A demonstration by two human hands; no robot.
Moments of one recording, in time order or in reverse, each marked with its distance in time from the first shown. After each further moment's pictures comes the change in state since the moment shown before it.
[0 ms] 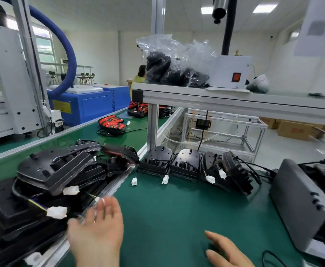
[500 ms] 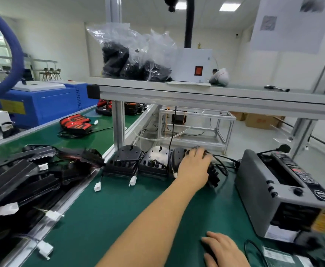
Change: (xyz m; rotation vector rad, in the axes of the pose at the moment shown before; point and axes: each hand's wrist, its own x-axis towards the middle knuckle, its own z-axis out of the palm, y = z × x) left_hand 0.009 -0.292 0.039 2.310 -1.639 1.161; right_hand 0.011 0.059 -0.040 -0.722 0.325 -0.289
